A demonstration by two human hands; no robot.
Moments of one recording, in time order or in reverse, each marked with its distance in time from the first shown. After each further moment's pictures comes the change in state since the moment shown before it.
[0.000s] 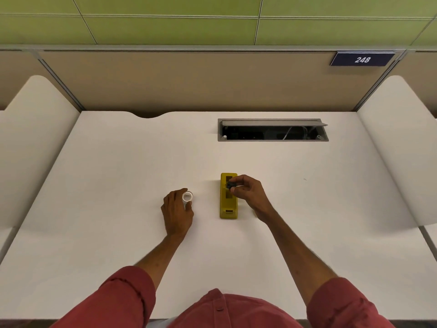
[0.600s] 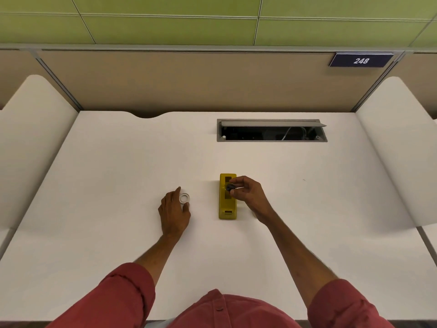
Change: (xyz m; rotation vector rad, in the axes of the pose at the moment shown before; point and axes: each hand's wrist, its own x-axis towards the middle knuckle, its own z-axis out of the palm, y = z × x) left_hand 0.008 -0.010 -0.002 0.034 -0.066 -0.019; right_hand -0.004 -0.002 -0.001 0.014 -0.001 0.005
